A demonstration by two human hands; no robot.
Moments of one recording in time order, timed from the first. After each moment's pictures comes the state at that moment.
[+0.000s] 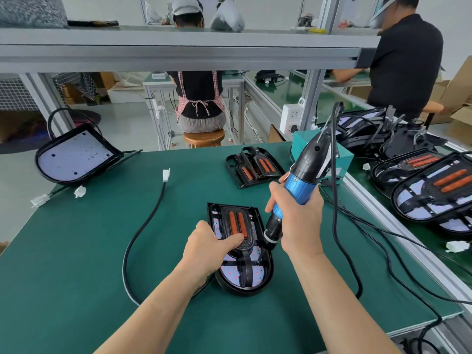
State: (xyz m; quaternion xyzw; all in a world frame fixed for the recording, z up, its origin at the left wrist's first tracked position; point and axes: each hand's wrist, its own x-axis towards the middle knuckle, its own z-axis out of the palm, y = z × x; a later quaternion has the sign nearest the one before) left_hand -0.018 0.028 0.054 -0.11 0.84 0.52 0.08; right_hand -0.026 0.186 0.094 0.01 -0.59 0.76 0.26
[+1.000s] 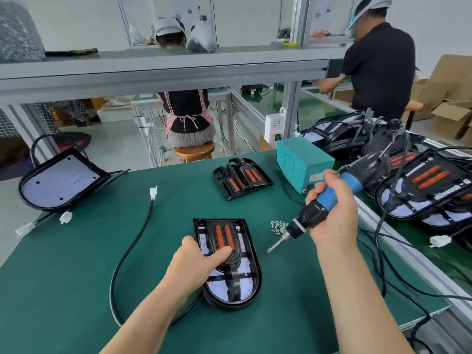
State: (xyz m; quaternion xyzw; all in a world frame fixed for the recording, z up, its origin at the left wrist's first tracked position) left_hand -0.013 0.026 0.066 -0.13 0.88 0.45 0.11; right_hand -0.048 0.276 0.093 -0.07 -0.32 0.91 0.25
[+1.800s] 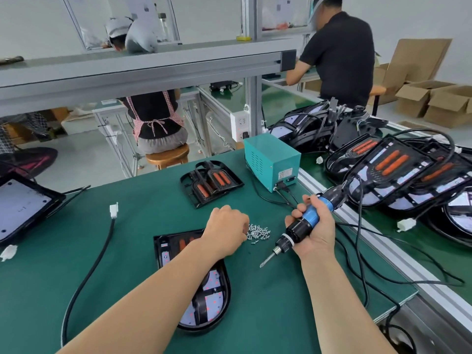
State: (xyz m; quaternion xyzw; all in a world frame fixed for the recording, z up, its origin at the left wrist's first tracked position) left_hand -0.113 0.146 0.056 0.31 0.95 -0.03 0.01; right_hand -0.056 0.326 0.024 -0.19 -0.21 0.94 0.18
